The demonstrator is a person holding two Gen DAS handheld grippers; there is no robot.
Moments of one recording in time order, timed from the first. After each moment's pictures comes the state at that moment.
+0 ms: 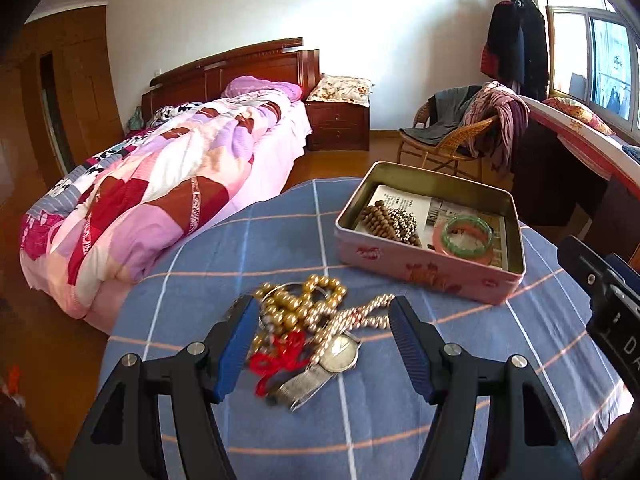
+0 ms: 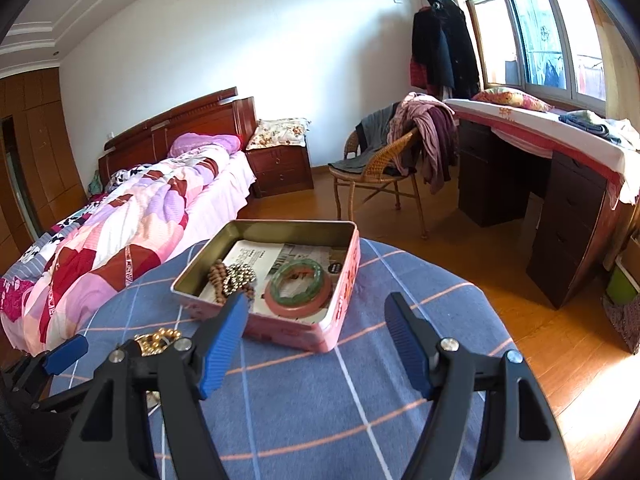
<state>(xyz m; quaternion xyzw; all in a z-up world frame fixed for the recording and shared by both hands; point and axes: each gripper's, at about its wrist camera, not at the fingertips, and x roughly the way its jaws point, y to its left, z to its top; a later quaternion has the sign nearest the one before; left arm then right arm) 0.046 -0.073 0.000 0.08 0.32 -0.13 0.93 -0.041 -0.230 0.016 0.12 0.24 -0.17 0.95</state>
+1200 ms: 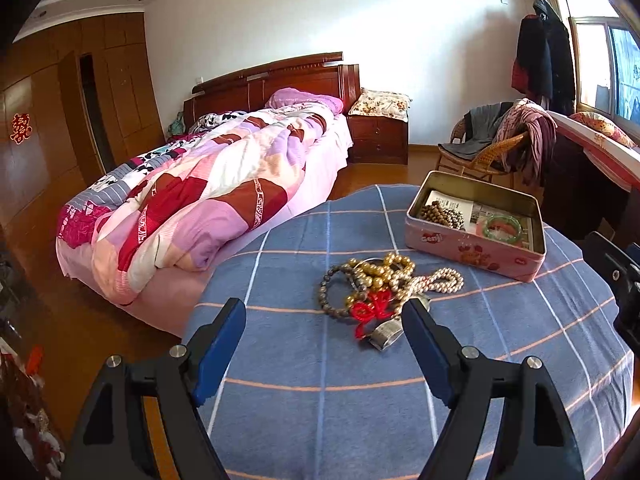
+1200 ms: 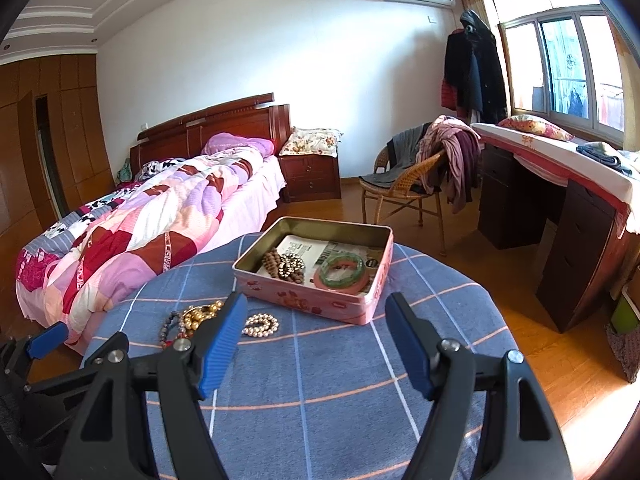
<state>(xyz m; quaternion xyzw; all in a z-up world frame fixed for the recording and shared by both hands) -0.009 -0.003 0.010 0.07 0.30 -0.07 0.95 -0.078 -0.174 0.030 0.08 0.22 -0.13 0.96</state>
